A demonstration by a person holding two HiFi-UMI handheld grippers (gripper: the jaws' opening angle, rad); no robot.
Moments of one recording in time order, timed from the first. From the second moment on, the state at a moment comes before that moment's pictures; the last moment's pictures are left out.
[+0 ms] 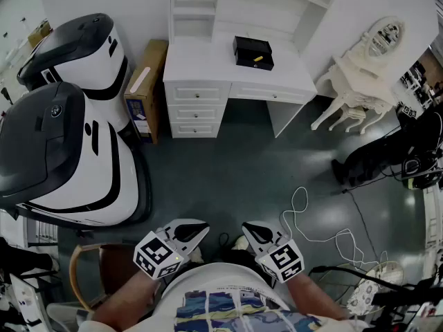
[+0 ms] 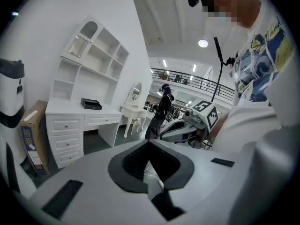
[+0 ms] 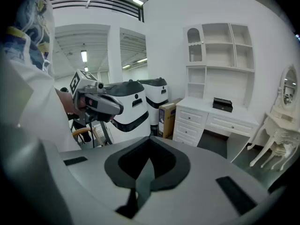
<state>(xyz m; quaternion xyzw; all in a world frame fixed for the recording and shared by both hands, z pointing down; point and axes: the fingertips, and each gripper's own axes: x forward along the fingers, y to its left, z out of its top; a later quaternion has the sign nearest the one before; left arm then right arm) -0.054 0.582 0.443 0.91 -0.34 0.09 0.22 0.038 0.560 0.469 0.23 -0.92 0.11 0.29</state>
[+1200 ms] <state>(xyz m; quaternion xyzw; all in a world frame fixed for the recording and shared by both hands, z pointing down) 0.017 0.304 0.439 0.91 -0.35 0.13 0.18 0.108 0.290 0.501 0.25 -0.93 0.14 0.24</state>
